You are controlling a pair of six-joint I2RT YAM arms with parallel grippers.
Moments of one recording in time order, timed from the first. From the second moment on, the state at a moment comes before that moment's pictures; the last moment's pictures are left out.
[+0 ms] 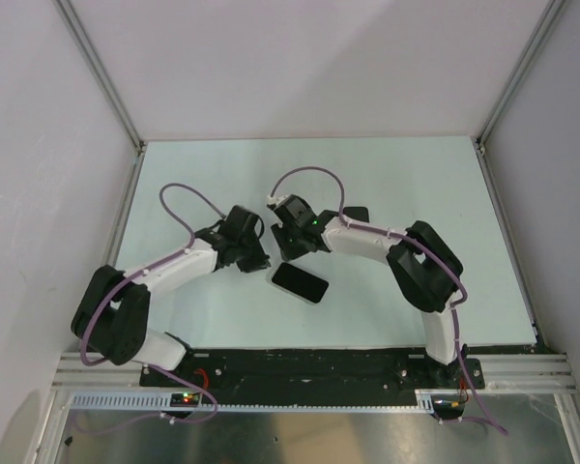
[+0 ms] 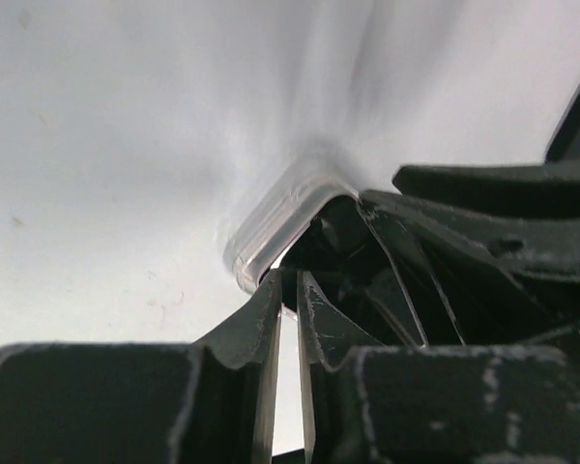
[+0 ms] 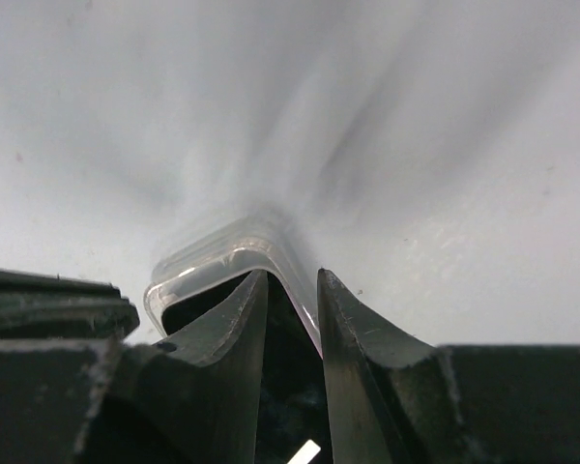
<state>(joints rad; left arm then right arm) -0.56 1.43 0.83 -0.42 0.00 -0.92 0.85 2.00 1.41 -0.36 0.00 0.32</state>
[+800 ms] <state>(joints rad) -0.46 1.64 0.96 -0.40 0.03 -0.84 0.85 1.52 0.95 -0.49 0.12 0.67</state>
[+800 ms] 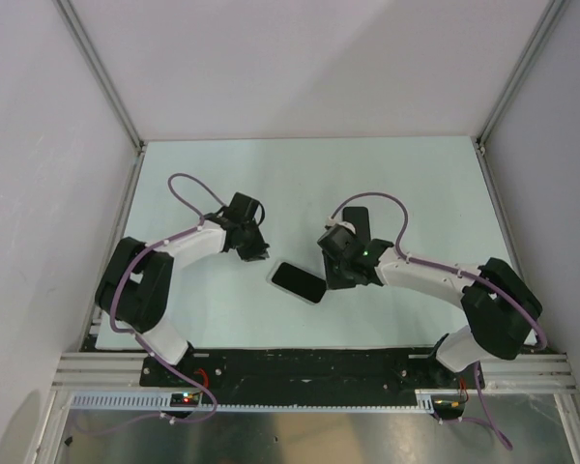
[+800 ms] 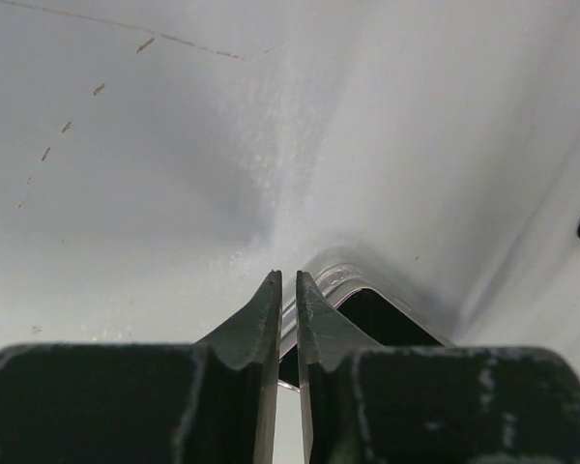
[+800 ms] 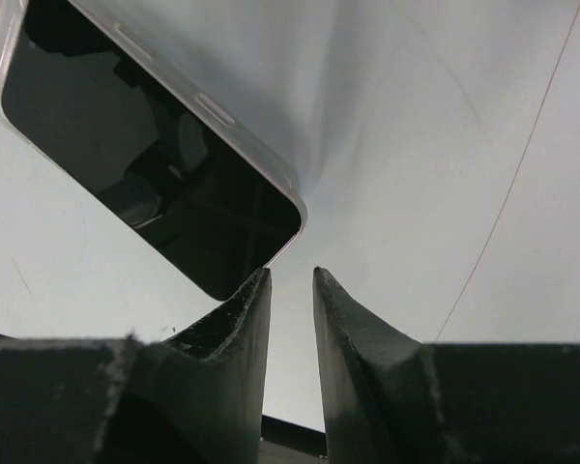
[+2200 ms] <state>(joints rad) -0.52 1.66 0.90 -0.37 0.03 -0.86 0.90 1.50 0.83 -0.34 0.13 0.89</state>
